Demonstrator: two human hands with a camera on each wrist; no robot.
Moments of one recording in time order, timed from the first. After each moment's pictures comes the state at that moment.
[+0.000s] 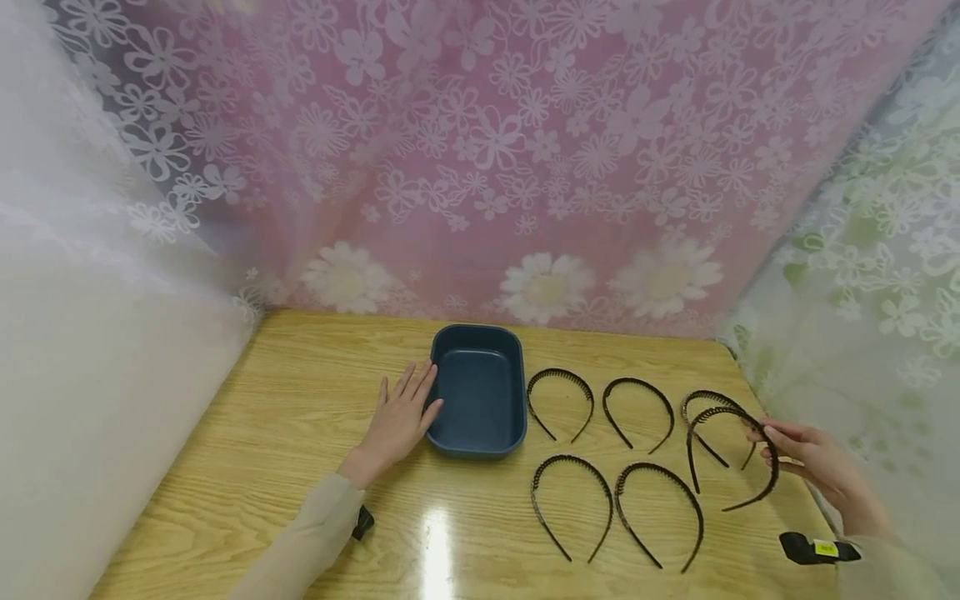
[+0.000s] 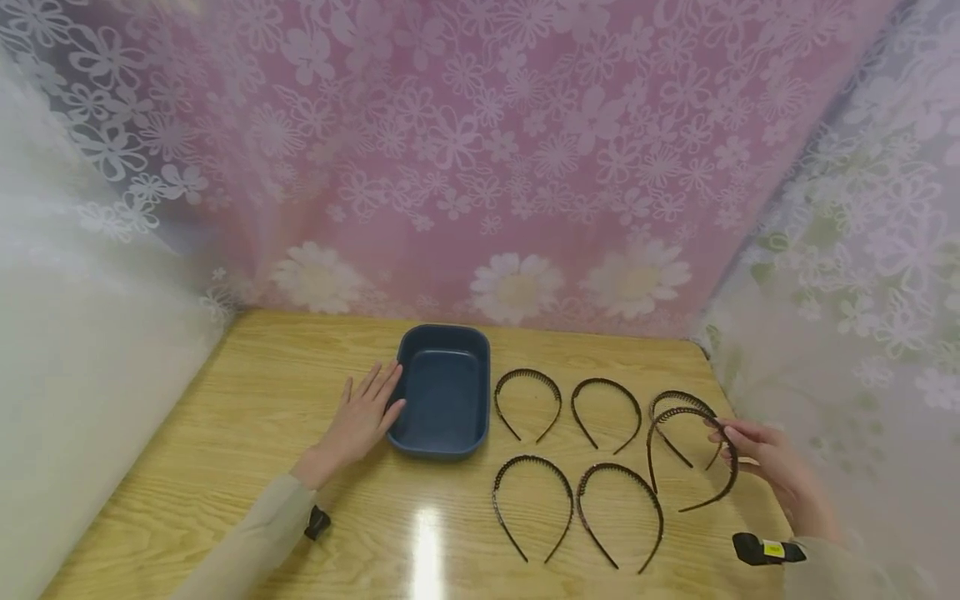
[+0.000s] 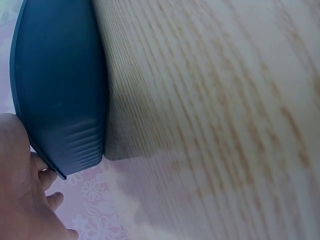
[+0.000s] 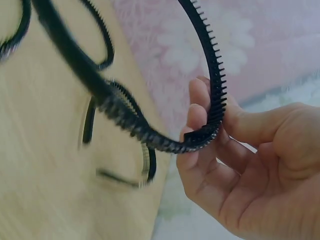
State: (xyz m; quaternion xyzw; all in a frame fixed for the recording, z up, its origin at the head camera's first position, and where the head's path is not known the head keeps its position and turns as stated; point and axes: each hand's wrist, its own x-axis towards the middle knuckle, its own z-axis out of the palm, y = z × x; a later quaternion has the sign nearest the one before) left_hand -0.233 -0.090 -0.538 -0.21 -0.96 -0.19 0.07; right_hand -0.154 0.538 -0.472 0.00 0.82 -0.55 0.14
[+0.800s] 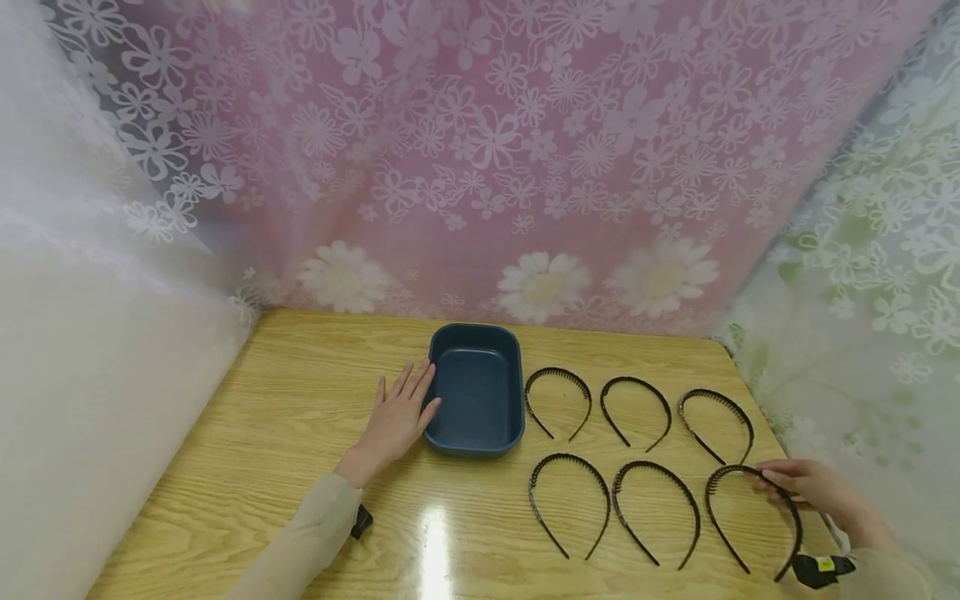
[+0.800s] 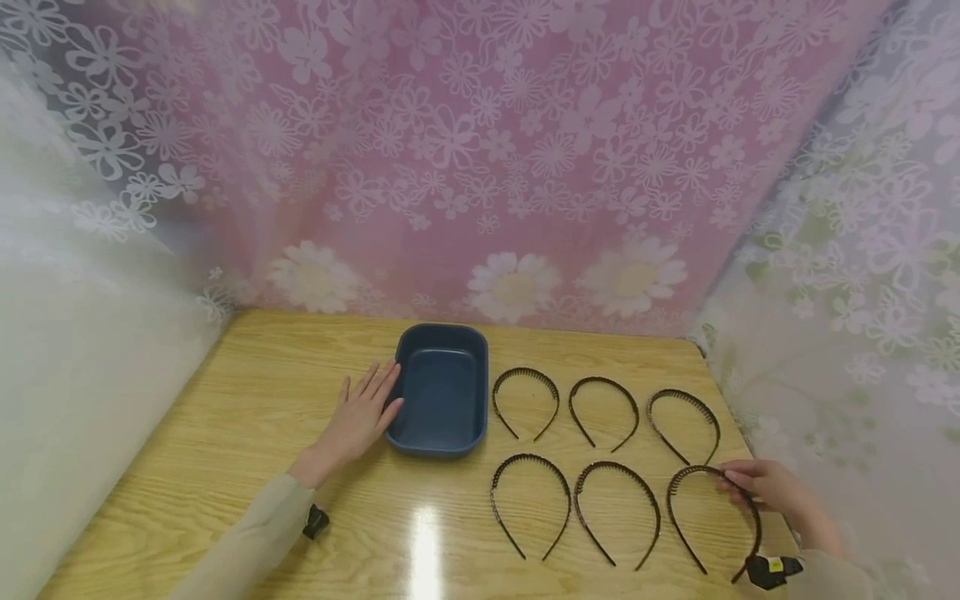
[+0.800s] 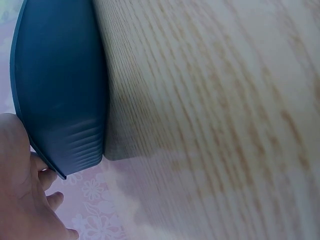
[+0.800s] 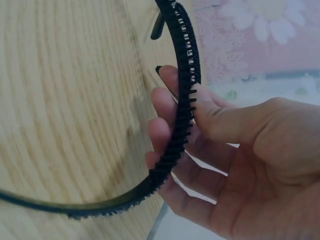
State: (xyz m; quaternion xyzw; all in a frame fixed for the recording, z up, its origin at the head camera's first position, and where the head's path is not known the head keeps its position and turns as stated) left_hand -0.232 -0.089 -0.535 -0.21 -0.96 -0.20 0.06; right_hand -0.140 0.560 -0.498 0.06 0.86 -0.44 0.26
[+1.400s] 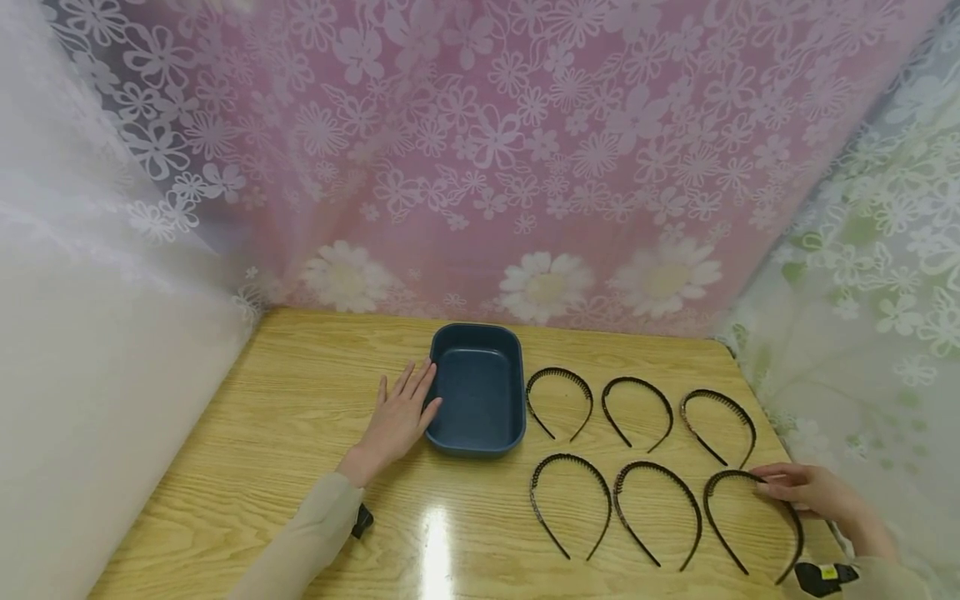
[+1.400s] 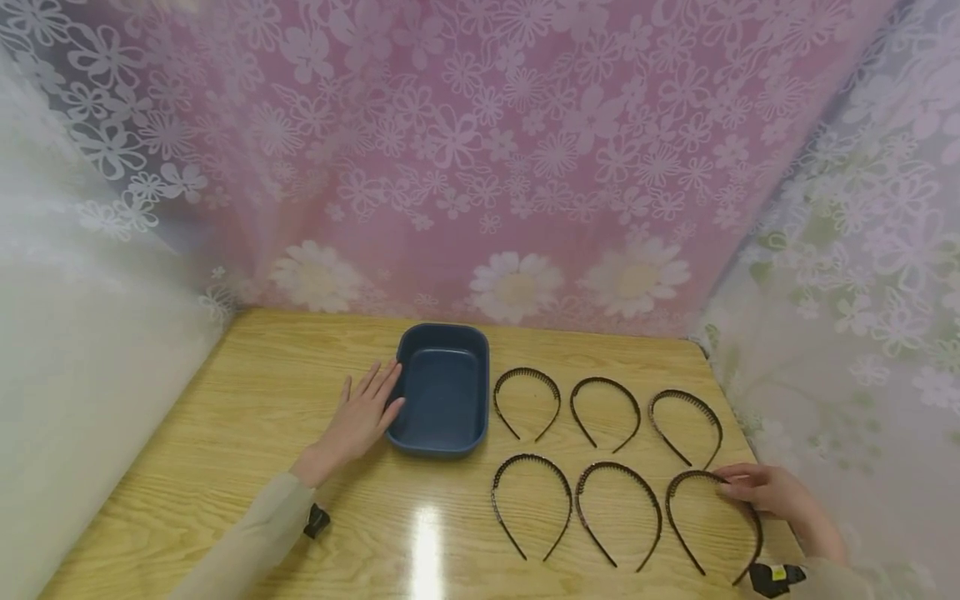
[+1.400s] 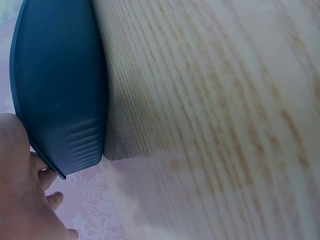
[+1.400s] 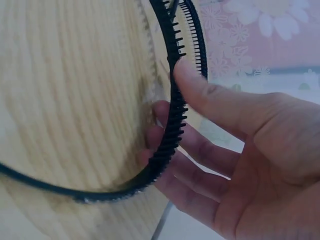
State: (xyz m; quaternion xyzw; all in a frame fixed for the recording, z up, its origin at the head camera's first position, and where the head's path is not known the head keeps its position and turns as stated) left_hand -0.232 -0.089 -0.534 -0.21 -0.95 -0.20 0.07; right_hand -0.137 0.563 -0.503 0.07 0.87 -0.42 0.26
